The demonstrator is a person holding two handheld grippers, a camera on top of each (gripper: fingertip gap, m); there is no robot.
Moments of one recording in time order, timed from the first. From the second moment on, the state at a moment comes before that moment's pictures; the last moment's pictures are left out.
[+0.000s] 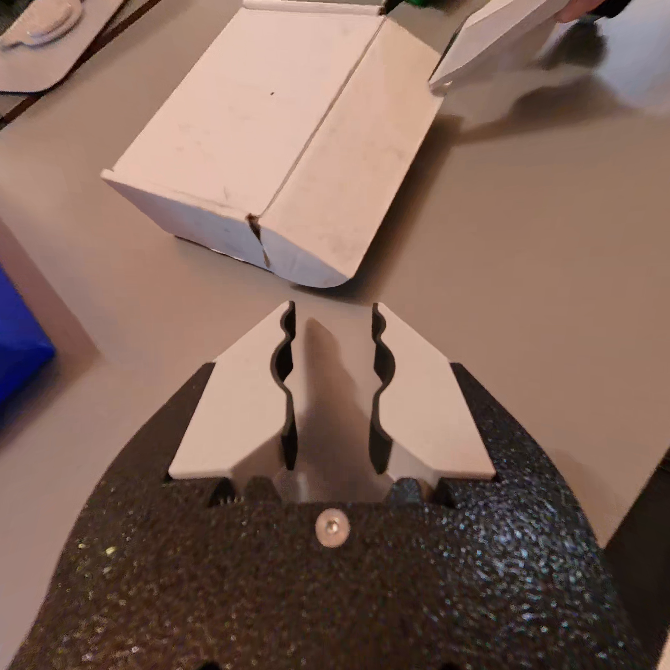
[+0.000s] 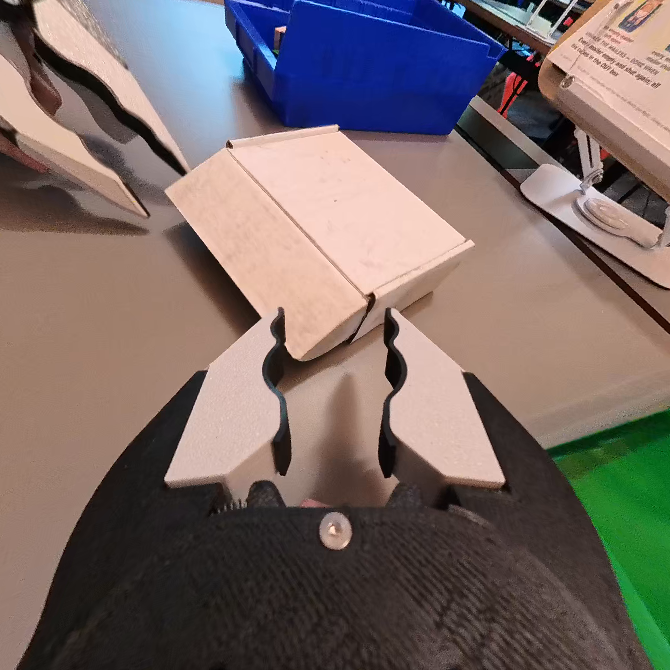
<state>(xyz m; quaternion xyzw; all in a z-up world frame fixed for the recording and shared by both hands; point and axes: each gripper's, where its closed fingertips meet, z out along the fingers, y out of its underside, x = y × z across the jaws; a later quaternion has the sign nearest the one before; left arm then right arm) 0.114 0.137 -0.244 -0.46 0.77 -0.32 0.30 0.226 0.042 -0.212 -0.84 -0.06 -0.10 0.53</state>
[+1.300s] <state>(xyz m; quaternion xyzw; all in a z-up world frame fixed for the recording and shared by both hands) 0.142 0.125 -0.231 -0.62 0.62 -0.46 0.14 0.224 0.050 -0.213 -0.85 -0.01 -0.08 0.52</state>
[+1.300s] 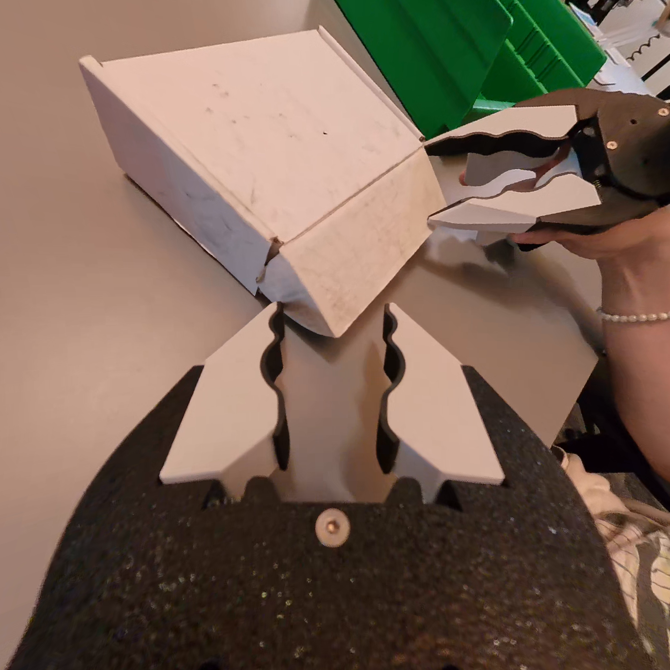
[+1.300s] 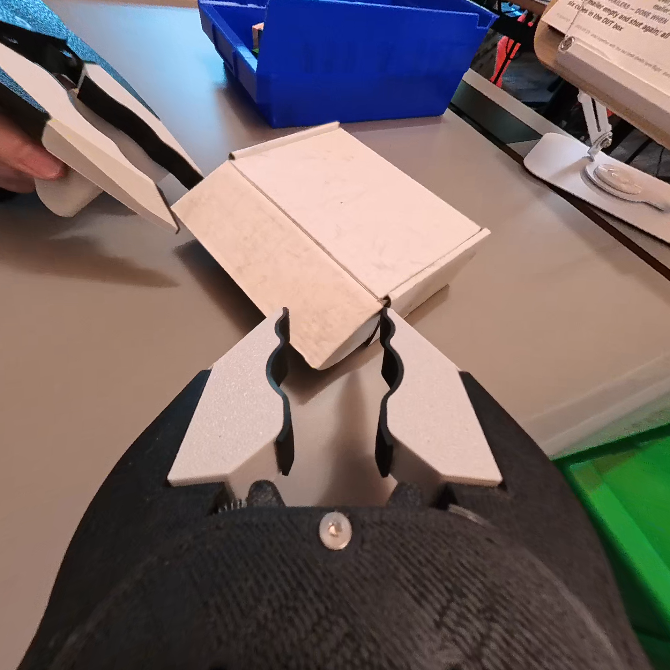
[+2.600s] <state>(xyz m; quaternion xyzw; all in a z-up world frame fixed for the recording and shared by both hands) 0.157 0.147 -0.219 -0.68 0.53 -0.48 0.18 0.228 0.058 -0.213 -0.85 0.03 -0.10 0.52</state>
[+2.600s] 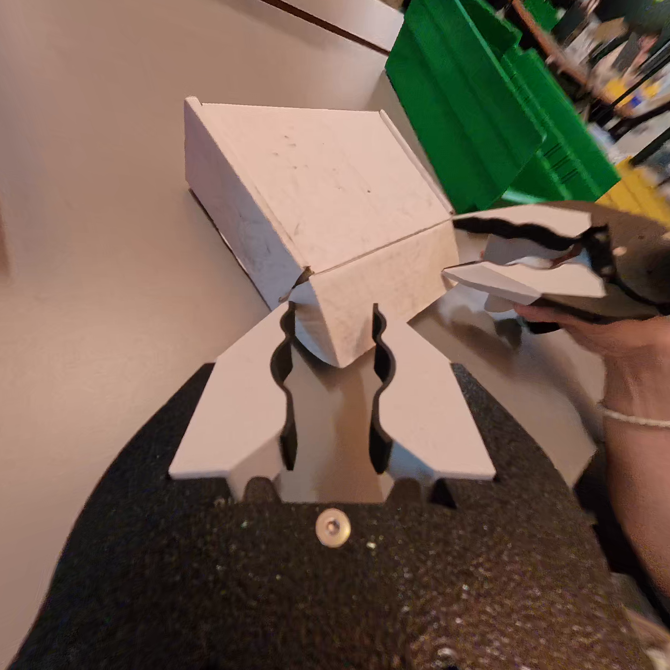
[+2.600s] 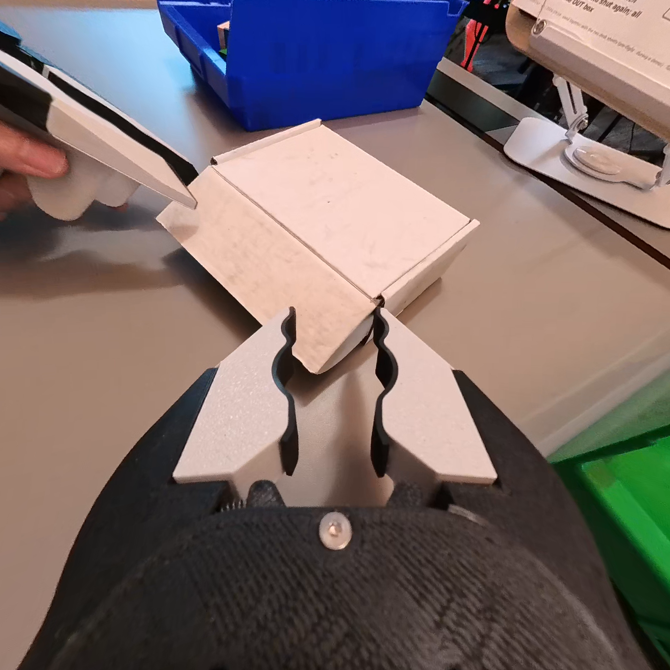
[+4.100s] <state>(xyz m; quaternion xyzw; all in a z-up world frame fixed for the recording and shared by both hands) 0.139 0.158 -0.248 -0.52 0.73 -0.27 0.34 0.233 0.068 -0.214 -0.85 0.05 -0.12 0.51</state>
